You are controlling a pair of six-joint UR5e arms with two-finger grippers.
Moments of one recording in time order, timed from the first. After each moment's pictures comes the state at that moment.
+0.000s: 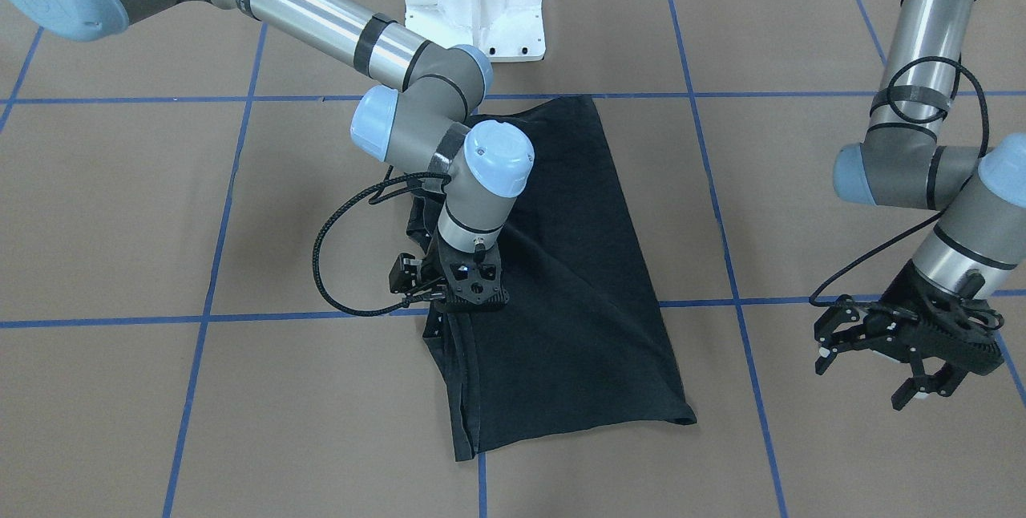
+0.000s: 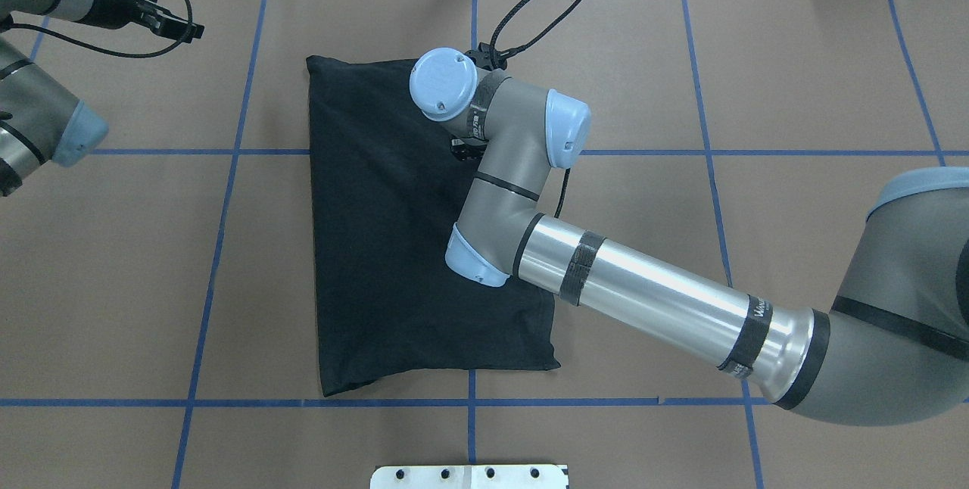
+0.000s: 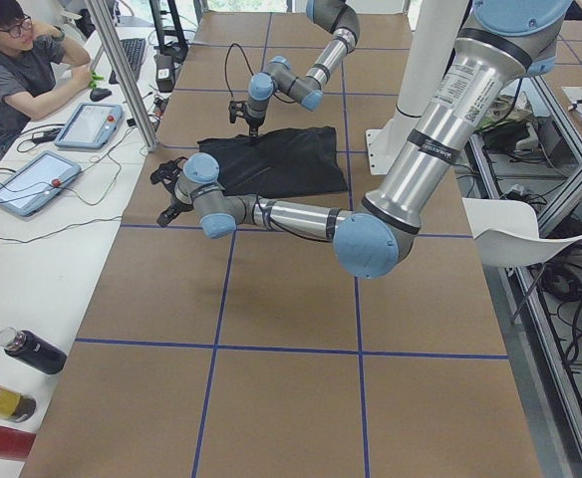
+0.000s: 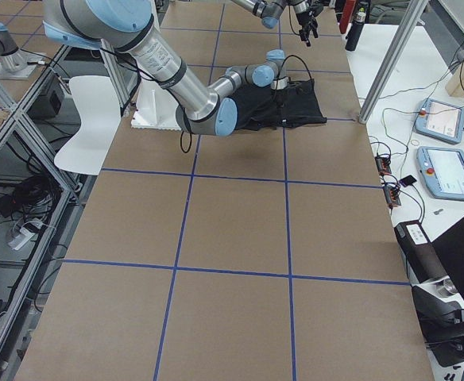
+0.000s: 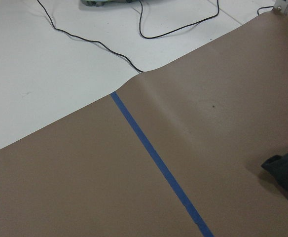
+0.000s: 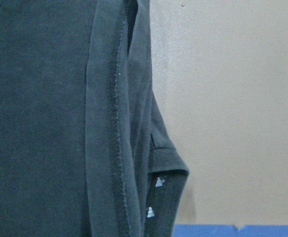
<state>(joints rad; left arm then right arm) -1.10 -2.07 -1.15 -2.55 -2.02 -0.41 0.57 -0.52 1.03 -1.58 1.61 0.98</state>
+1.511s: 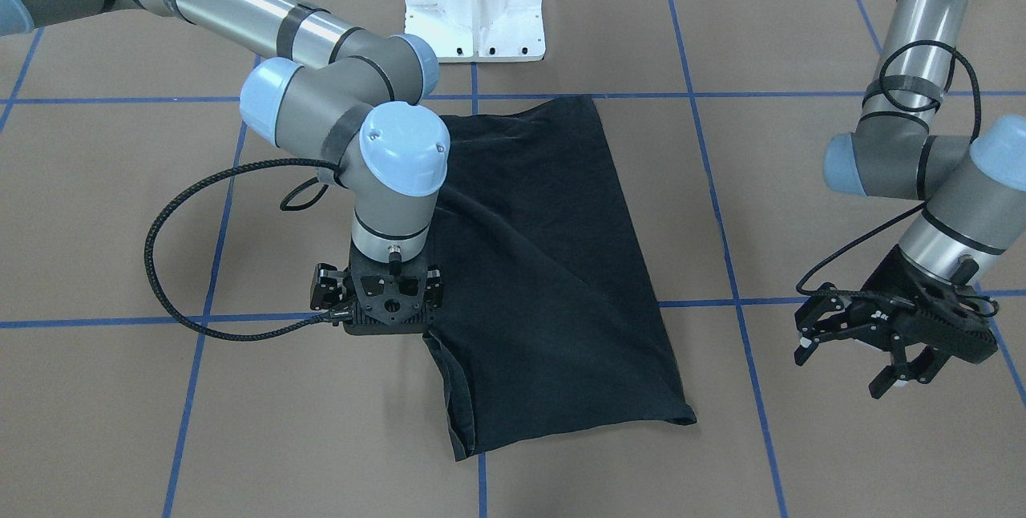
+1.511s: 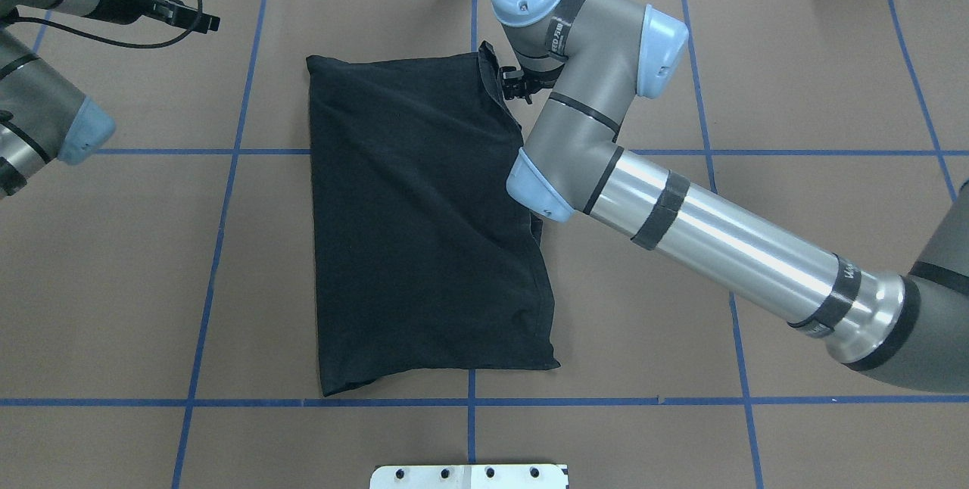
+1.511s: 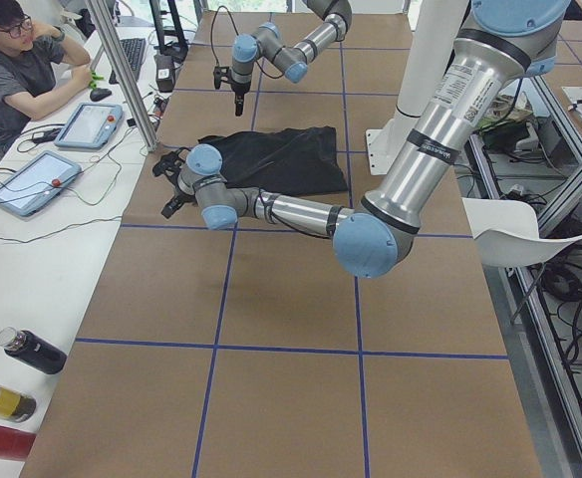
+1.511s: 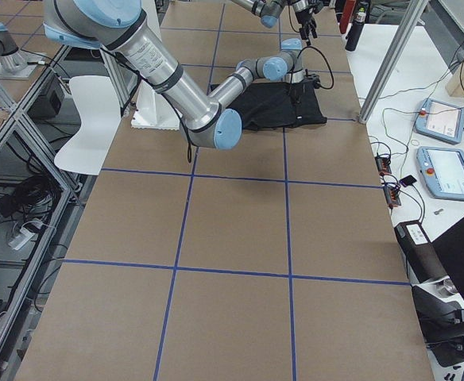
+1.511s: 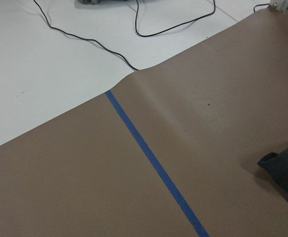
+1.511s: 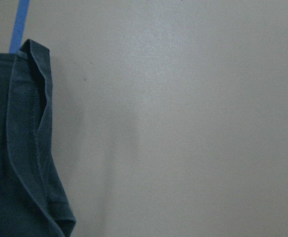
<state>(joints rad) -1.08 -2.06 -1.25 -2.54 -2.05 -0.60 0.72 -0.66 1.34 -1.67 1.72 0.91</state>
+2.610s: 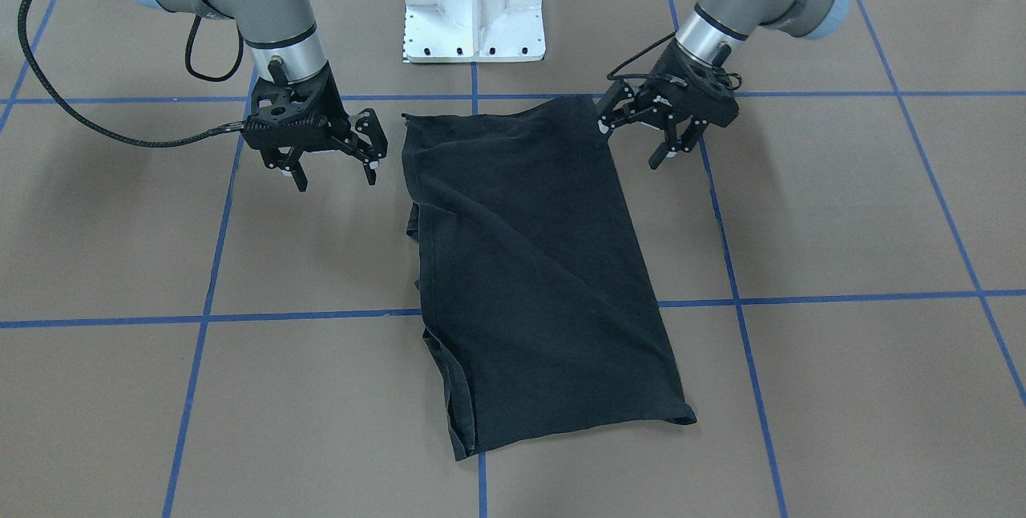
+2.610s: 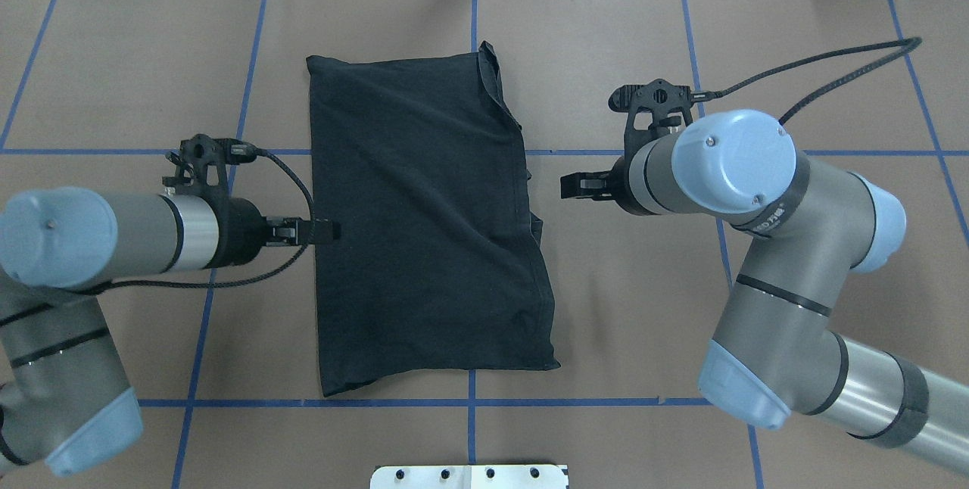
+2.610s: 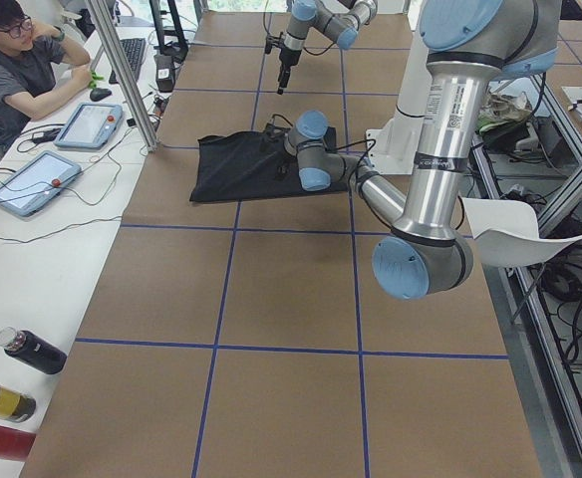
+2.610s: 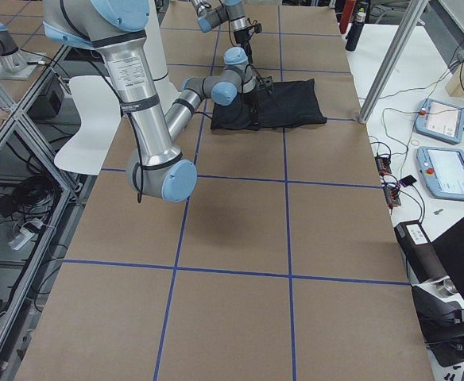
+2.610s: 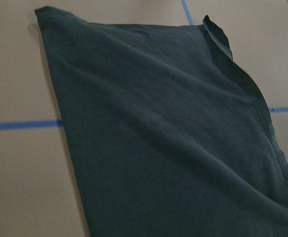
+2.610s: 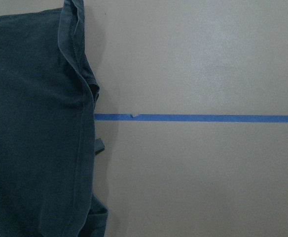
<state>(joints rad) -0.48 -1.75 -1.97 -2.20 -1.69 -1.26 0.55 -1.19 1.97 -1.43 1.65 1.19</state>
